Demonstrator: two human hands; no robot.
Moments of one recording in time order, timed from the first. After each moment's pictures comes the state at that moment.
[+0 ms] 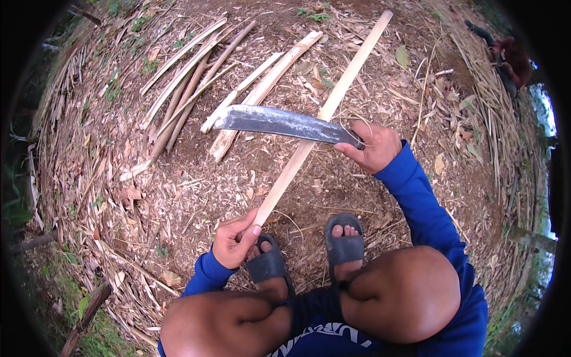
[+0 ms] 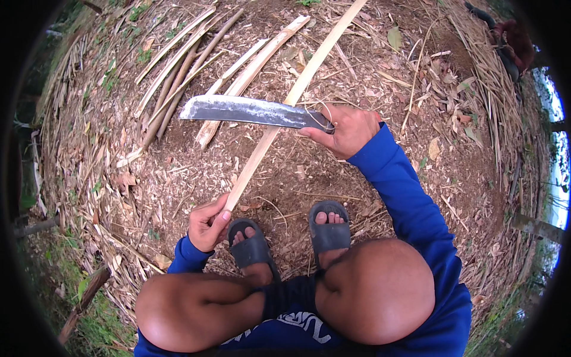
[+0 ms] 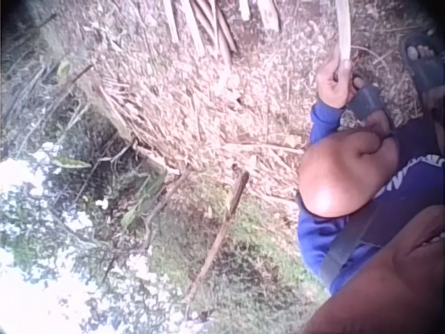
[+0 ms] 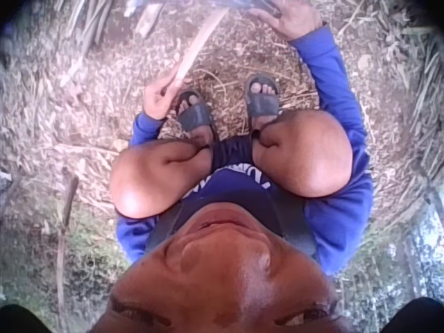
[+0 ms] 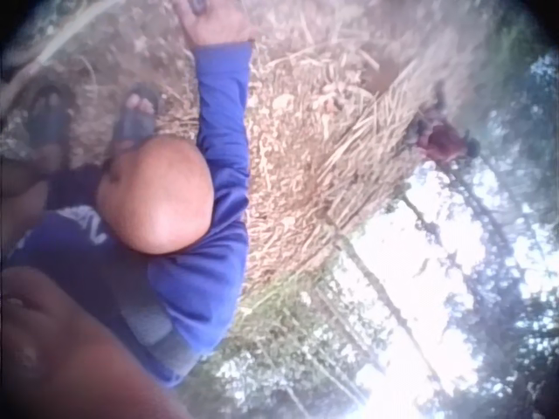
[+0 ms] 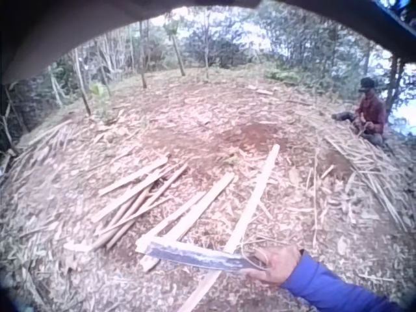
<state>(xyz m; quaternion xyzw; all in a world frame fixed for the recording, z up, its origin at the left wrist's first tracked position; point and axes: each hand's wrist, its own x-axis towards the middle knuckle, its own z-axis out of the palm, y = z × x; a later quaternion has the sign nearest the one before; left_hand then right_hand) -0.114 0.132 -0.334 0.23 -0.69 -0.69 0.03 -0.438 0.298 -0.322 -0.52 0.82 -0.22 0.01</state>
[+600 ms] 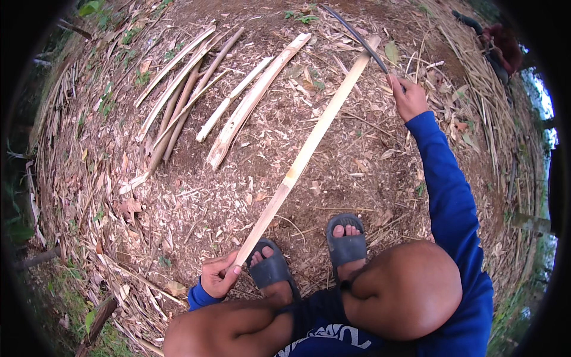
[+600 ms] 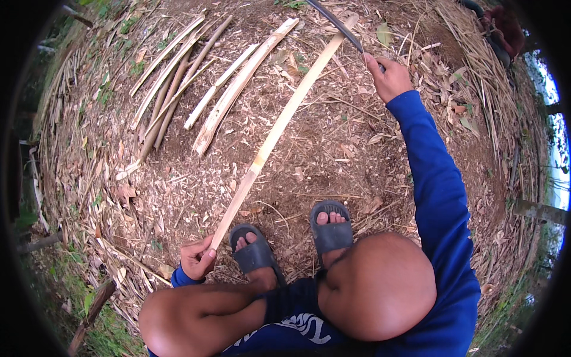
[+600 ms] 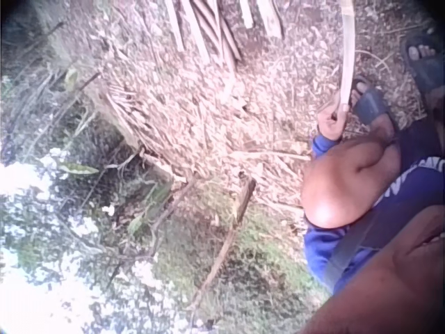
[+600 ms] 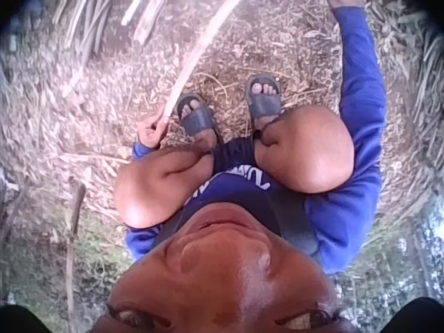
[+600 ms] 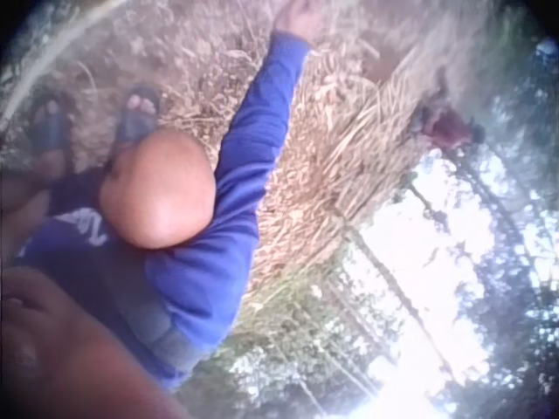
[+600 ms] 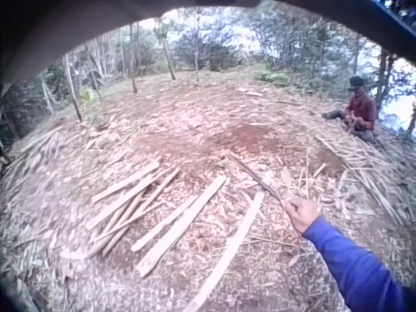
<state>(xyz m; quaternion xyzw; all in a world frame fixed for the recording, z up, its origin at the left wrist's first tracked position) -0.016 0.123 -0.368 0.21 -0.74 -0.64 0.03 -0.580 0.330 -0.348 -0.30 0.90 -0.30 -0.02</state>
